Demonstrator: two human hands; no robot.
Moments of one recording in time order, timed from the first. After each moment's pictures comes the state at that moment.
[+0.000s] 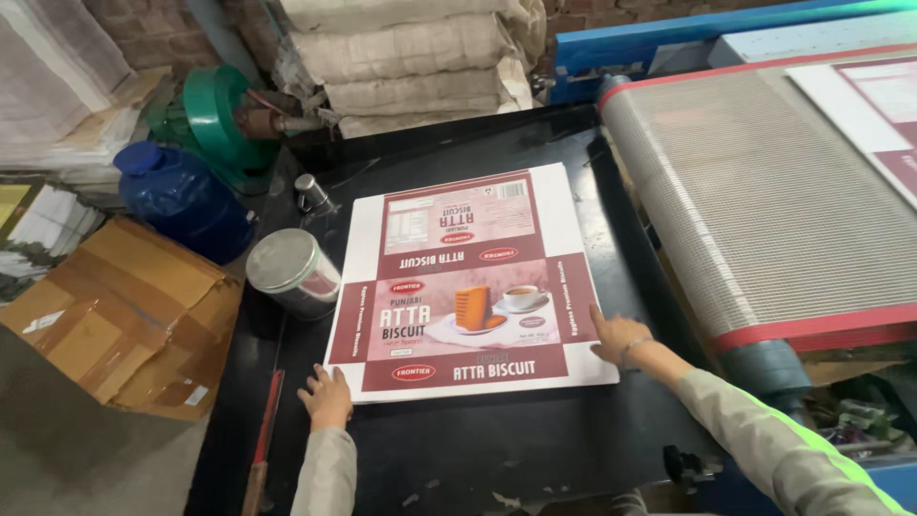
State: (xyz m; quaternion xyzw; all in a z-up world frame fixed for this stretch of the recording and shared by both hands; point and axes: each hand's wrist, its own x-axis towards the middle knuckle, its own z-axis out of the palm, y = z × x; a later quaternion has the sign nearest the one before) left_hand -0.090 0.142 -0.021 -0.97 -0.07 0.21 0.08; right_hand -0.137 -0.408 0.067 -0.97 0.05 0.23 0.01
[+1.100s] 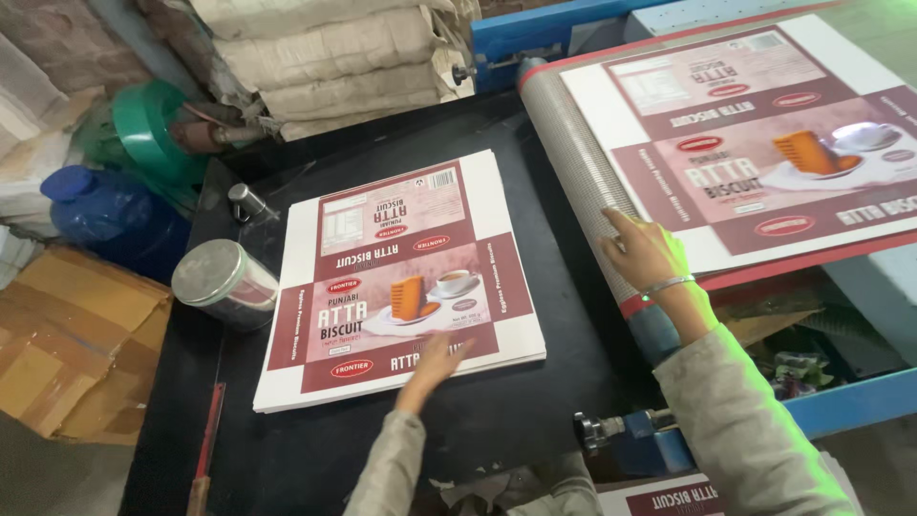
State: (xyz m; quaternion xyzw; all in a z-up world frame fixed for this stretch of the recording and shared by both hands) left_hand -0.113 -0.154 -0.042 -0.91 0.19 0.13 -0.35; right_hand -0.193 -0.500 0.269 -0.97 0.10 -0.14 0.17
